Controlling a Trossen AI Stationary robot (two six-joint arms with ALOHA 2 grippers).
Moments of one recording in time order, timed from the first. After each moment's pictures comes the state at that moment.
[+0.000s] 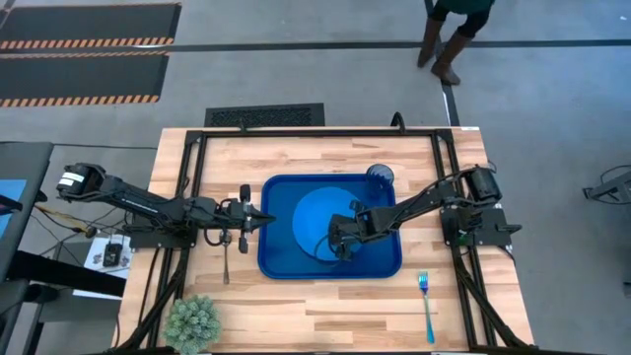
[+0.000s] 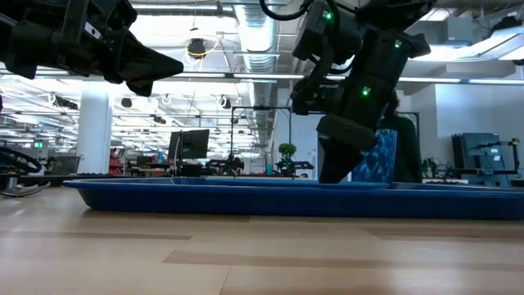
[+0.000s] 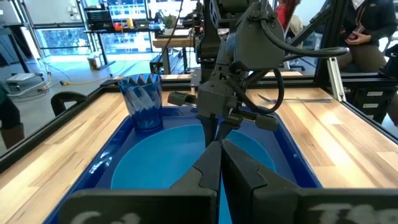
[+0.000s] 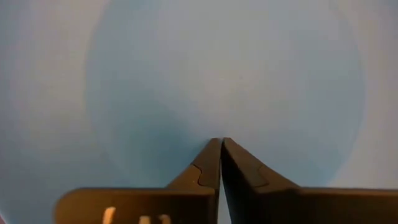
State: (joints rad) left arm -0.15 0.99 0.17 0.72 -0.20 0.01; right arm 0.17 1.85 1.07 -0.41 0.30 0.42
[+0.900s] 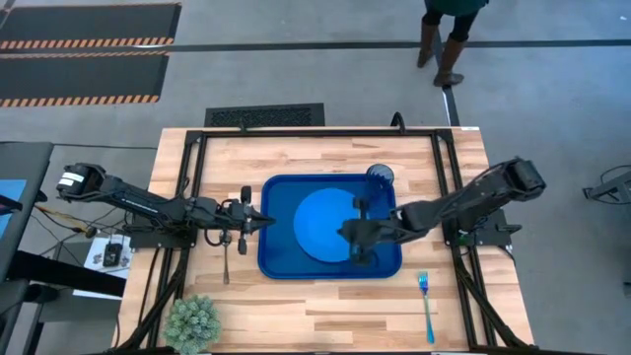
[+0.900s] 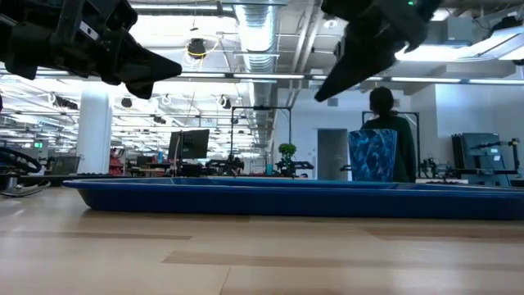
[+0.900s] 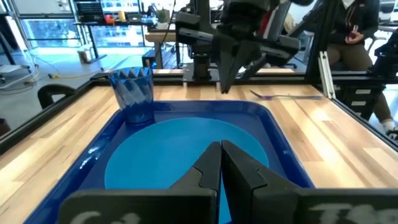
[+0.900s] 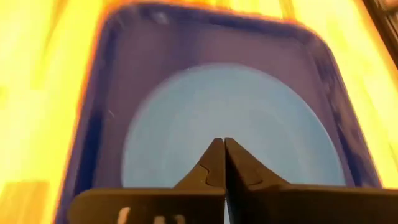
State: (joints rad) left arm -0.15 0.99 0.18 0.70 -0.16 -0.02; right arm 0.27 1.50 0.96 -0.25 0.37 0.09
